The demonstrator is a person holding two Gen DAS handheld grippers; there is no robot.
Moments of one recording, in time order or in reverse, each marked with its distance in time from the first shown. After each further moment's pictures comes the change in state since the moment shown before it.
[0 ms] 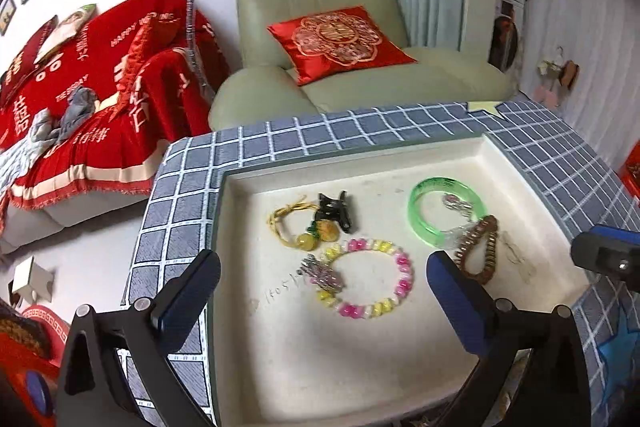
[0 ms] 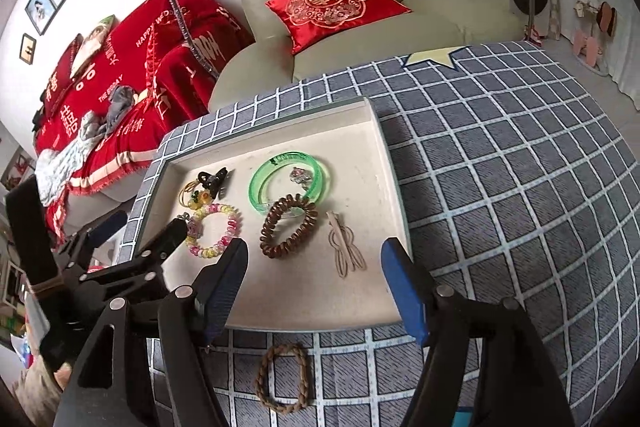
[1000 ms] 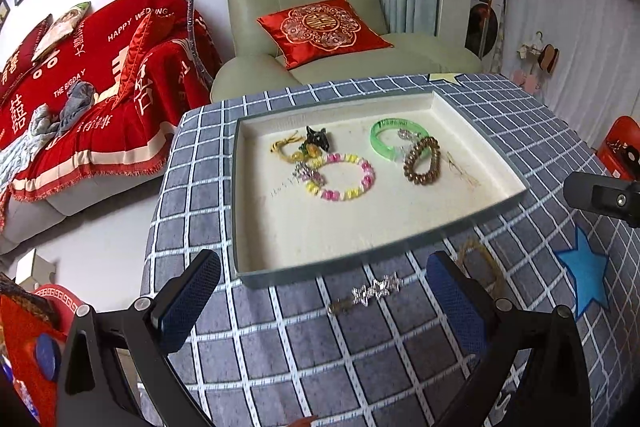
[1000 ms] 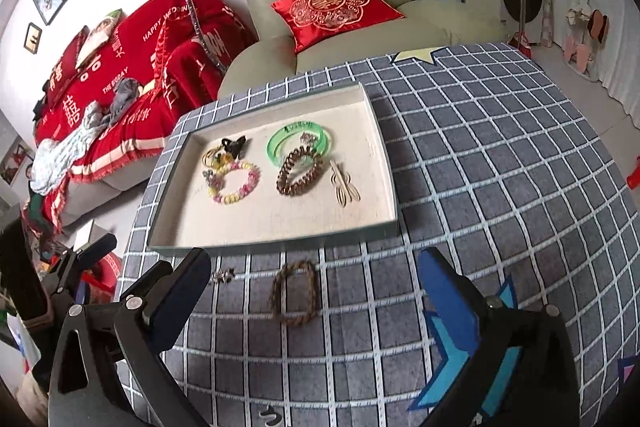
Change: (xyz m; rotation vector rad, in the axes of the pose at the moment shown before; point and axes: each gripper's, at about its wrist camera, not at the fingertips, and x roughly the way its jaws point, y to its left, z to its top) left arm -0.084 0.000 -0.065 0.031 0.038 -0.044; right arm -0.065 0.010 -0.050 -0.033 -0.009 -0.022
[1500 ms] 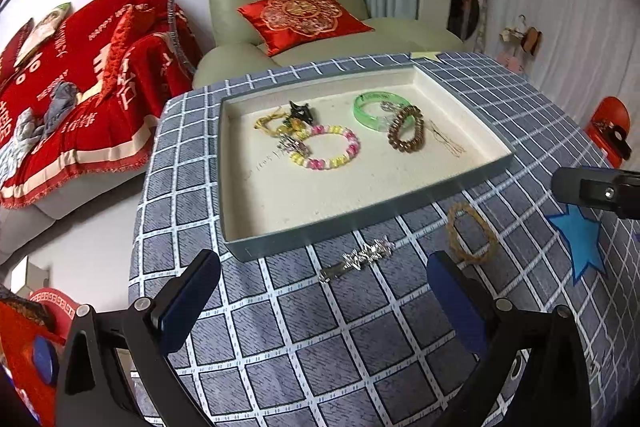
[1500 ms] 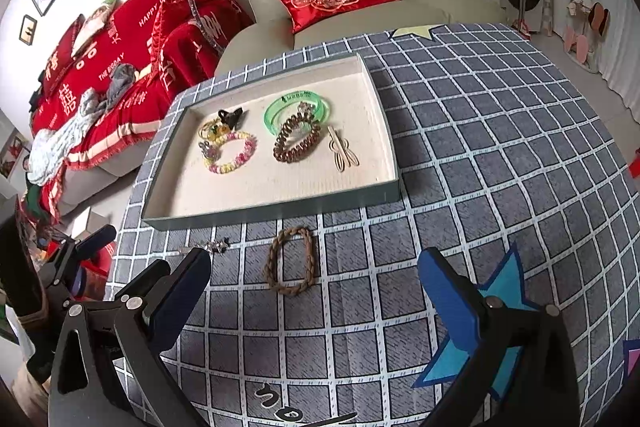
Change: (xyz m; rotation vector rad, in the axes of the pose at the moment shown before) left arm 0.001 0.000 -0.019 0.060 0.043 -0.060; right arm 0.007 0.002 -0.020 -0.002 0.062 -0.017
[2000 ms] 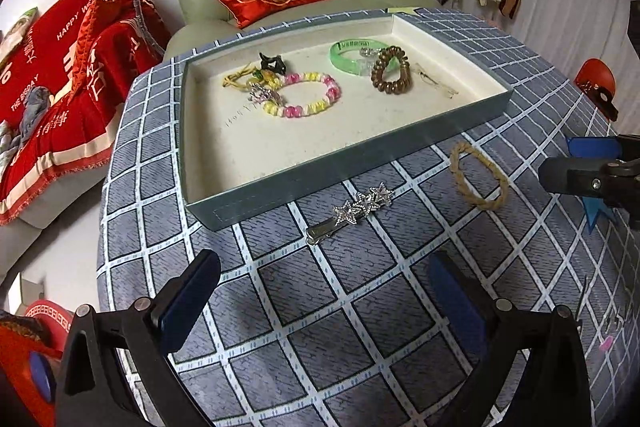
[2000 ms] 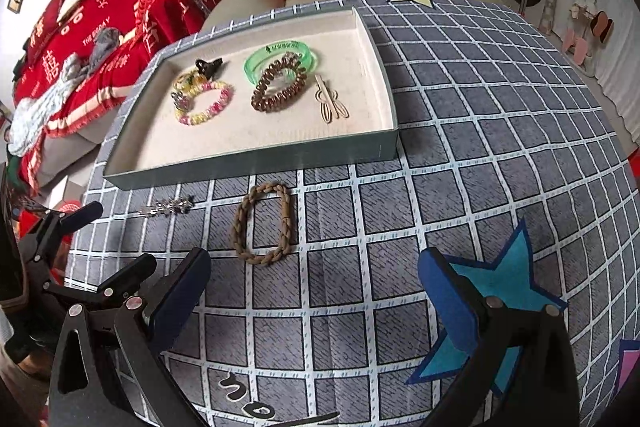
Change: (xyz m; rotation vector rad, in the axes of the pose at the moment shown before) left arm 0.032 -0.001 -0.022 0.079 0.096 -0.056; right arm 0.036 0.000 -0.018 -0.056 0.098 -0.079
